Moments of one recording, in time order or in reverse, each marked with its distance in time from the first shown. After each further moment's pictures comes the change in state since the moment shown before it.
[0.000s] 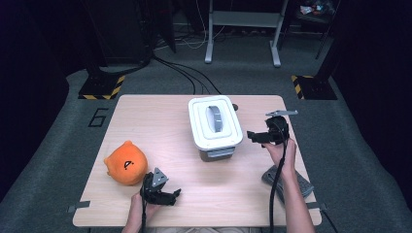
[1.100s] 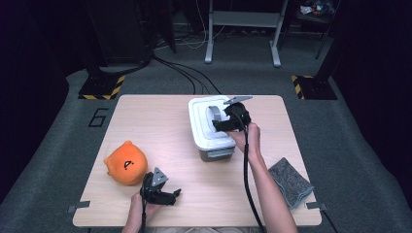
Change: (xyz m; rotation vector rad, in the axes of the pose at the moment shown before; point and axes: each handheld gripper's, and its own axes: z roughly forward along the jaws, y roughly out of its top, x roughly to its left) left arm 0.001 0.000 0.000 0.002 -0.007 0.000; right arm 0.095 0.063 0.051 -0.011 0.069 -0.181
